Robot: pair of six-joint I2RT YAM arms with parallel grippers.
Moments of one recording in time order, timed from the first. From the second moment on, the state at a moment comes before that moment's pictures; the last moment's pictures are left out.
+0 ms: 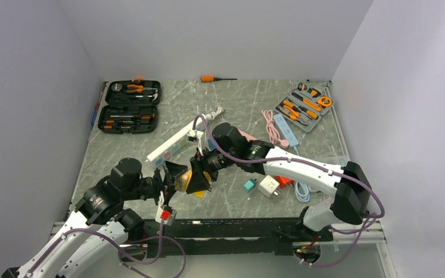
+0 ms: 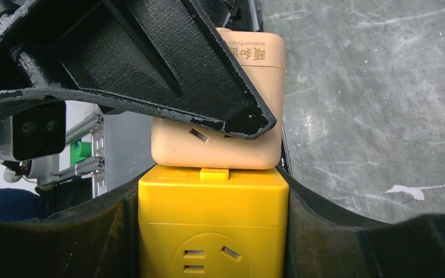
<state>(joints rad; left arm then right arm) -0.69 0.46 0.67 -0.72 0.55 1.50 1.02 1.46 1.16 -0.24 -0.68 0.38</state>
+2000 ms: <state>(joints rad) -0.70 0.59 0.42 -0.63 0.14 1.62 1.03 1.20 0.95 -0.56 -0.38 0.39</state>
